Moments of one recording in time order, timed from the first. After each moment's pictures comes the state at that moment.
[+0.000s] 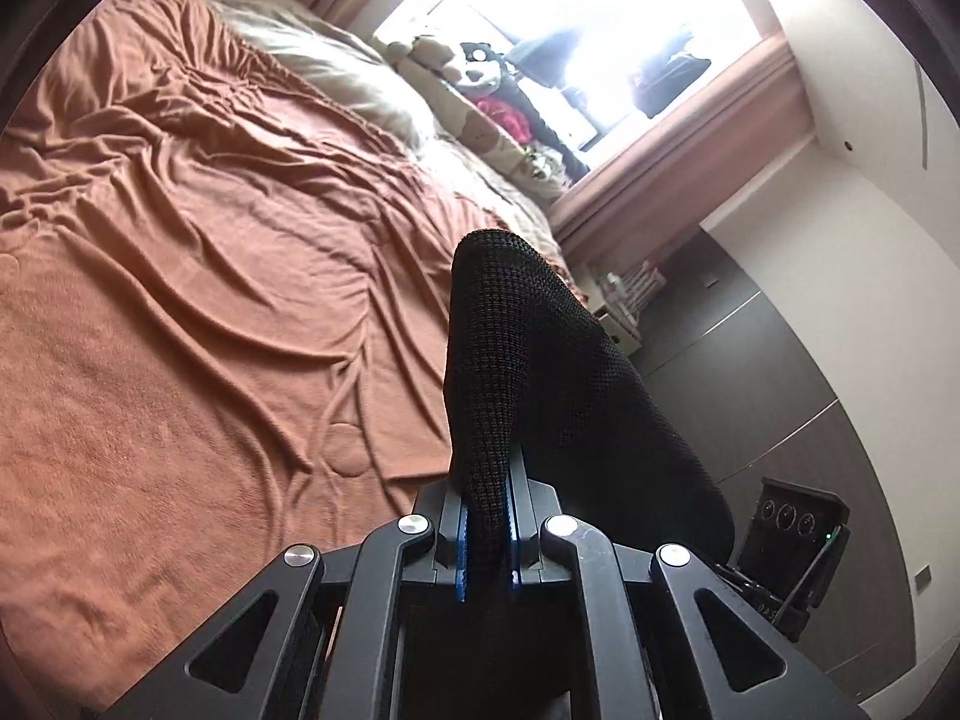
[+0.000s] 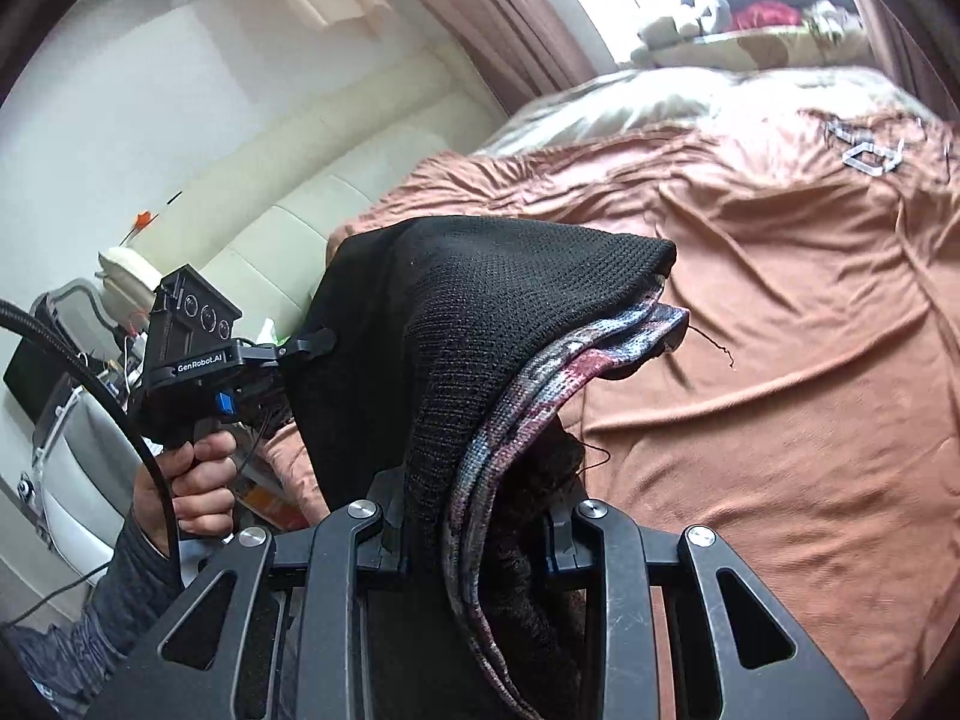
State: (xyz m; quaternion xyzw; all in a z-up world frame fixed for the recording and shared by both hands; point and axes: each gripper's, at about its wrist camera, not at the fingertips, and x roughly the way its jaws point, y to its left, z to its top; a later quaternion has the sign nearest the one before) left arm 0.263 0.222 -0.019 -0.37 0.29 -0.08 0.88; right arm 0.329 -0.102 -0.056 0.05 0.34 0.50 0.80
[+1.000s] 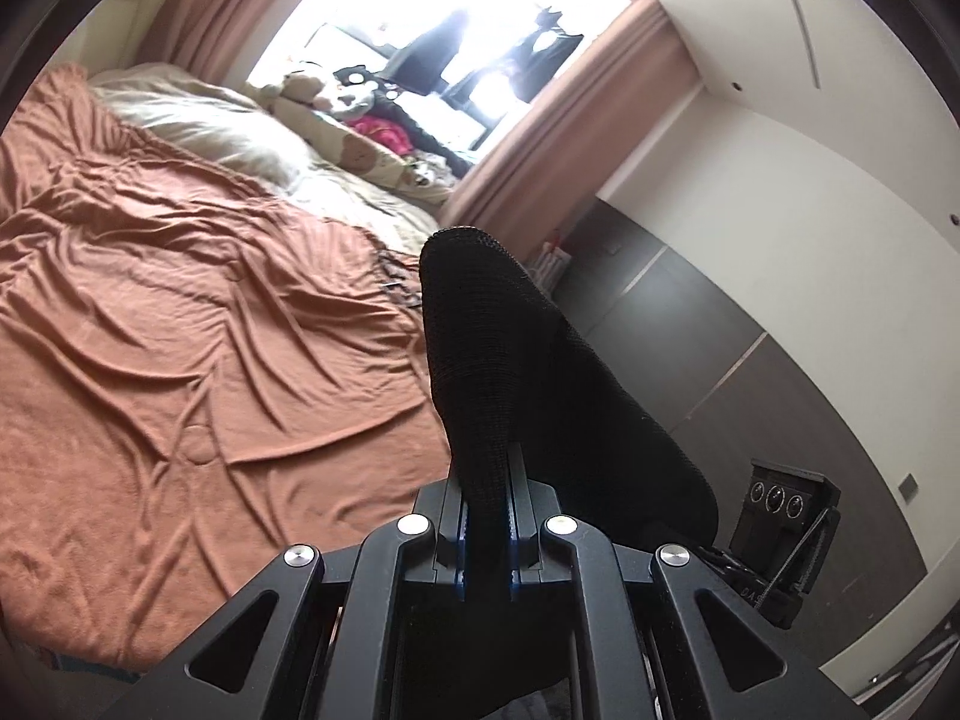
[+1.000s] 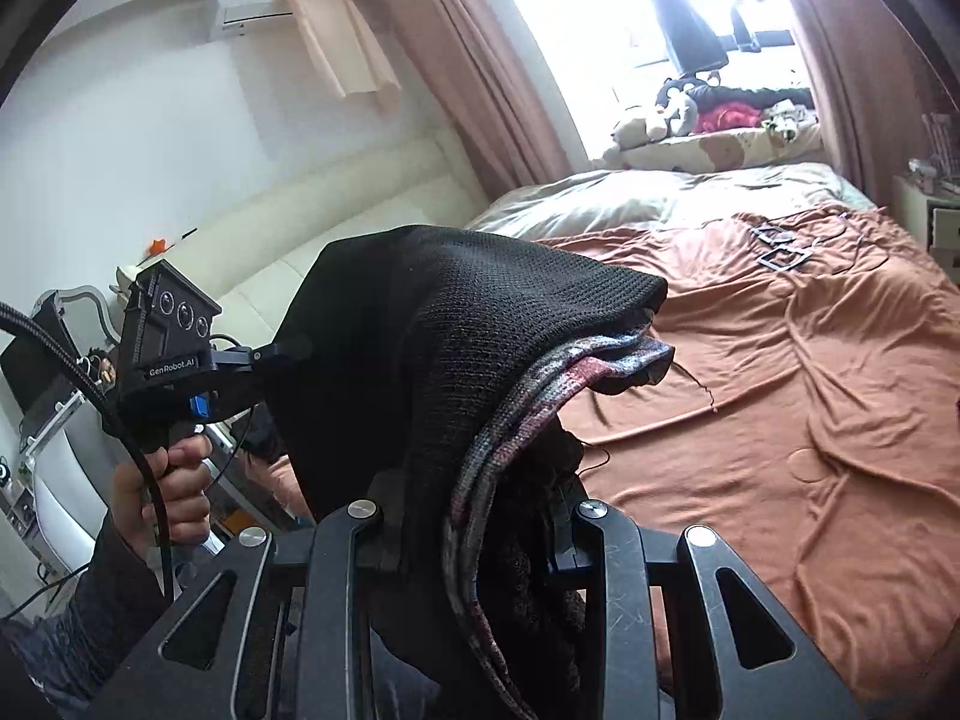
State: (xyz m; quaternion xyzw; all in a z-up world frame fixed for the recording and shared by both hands) left arm 0.210 0.088 0.082 -0.30 0.25 -0.17 0.91; right arm 0.204 -0.240 0.000 0.05 0.25 0.46 0.85
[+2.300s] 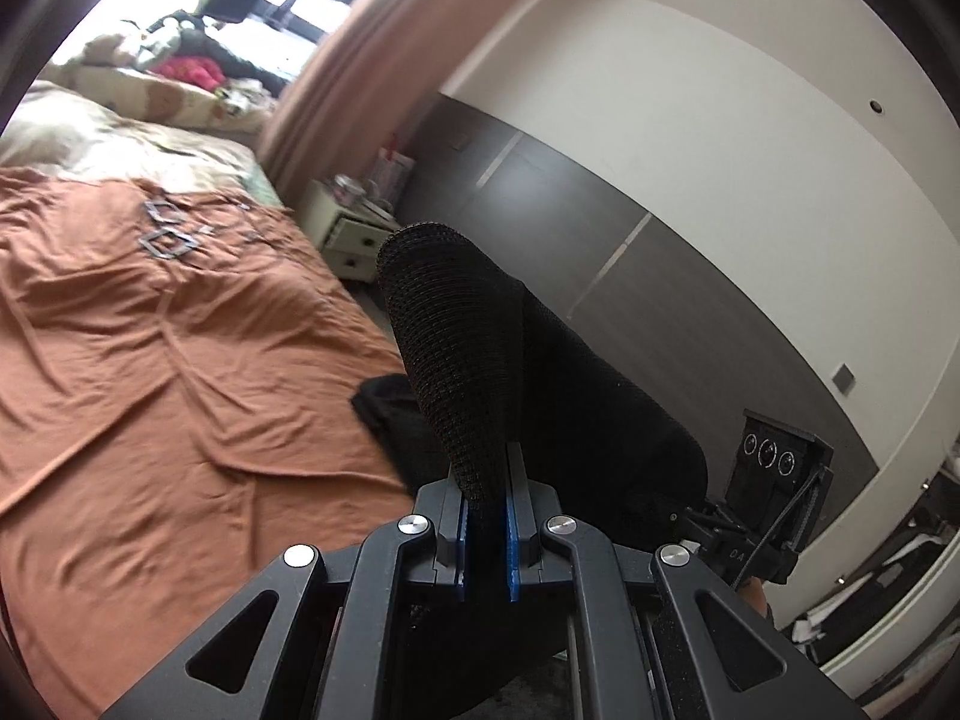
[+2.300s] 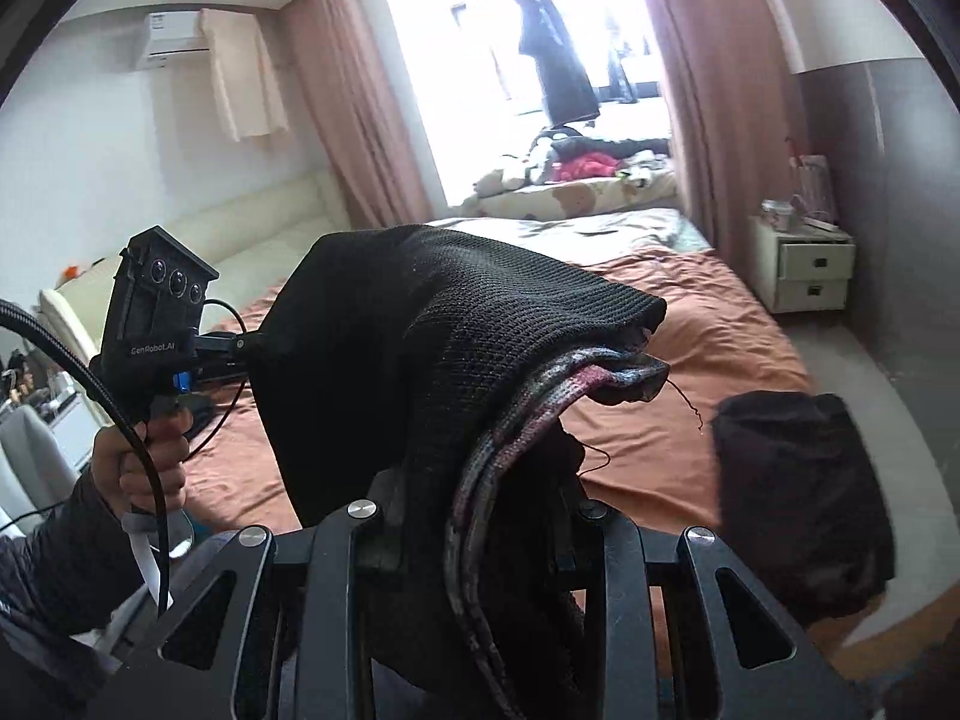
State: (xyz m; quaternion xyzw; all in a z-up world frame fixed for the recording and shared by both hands) left arm 0.348 -0.167 0.099 -0.23 0.29 -0.35 0.86; right arm 0.164 -0.378 0.040 0.02 0.22 0.32 0.92
